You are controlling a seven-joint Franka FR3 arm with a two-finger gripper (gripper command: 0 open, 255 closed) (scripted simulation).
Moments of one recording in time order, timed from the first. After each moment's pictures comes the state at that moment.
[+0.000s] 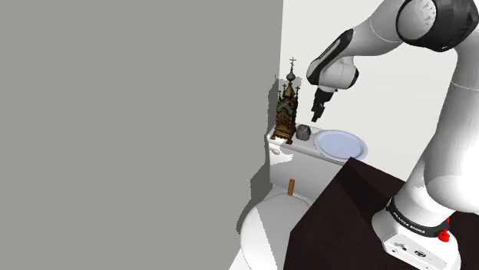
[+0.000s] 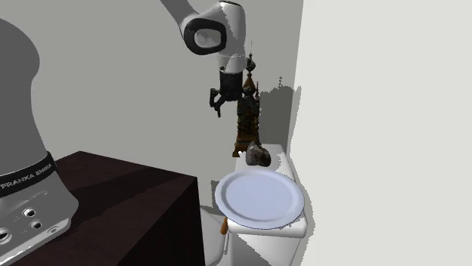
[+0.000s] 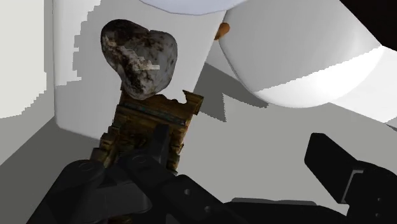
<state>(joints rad) 0.09 0.21 -0.64 -2.30 0.52 2.54 -1.50</state>
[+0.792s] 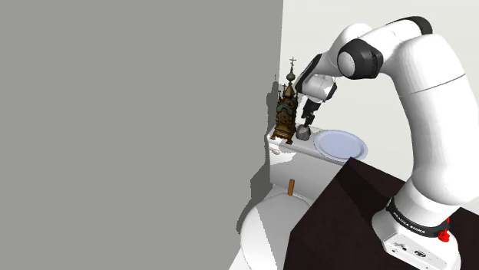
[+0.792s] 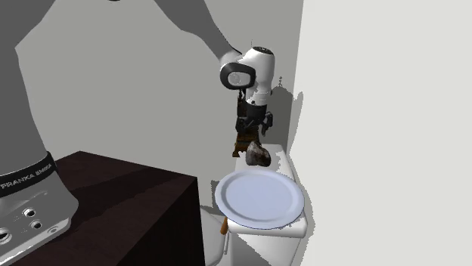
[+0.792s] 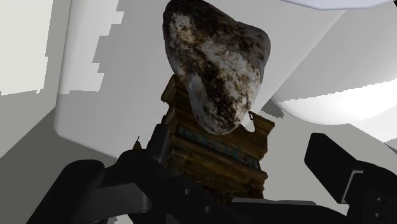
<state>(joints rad) -0.19 0.70 -0.42 -1.86 0.83 2.47 -1.86</state>
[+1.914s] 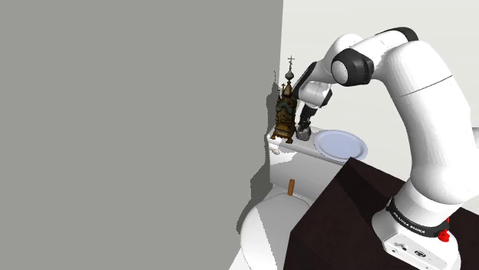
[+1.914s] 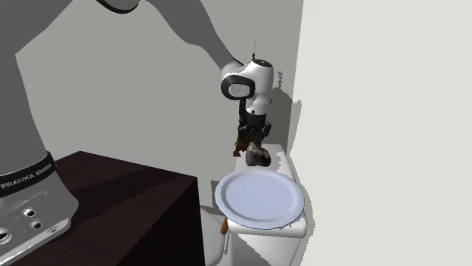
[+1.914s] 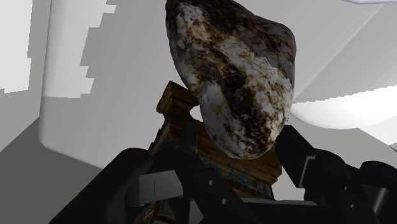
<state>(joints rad) -0.22 0.79 -0.38 -1.79 0.87 2.51 -1.89</state>
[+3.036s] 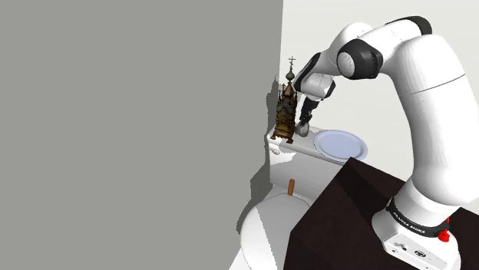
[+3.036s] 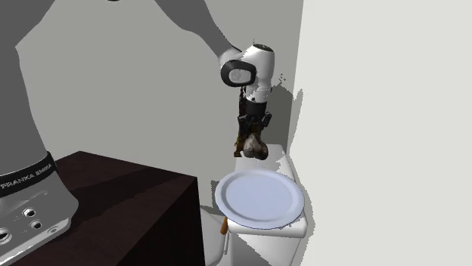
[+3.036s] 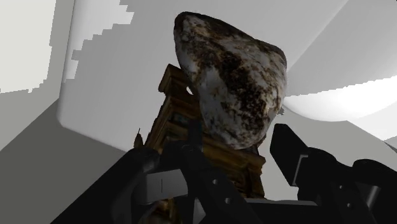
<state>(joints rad) -0.18 0.69 -0.43 -1.84 0.81 2.45 -1.84</state>
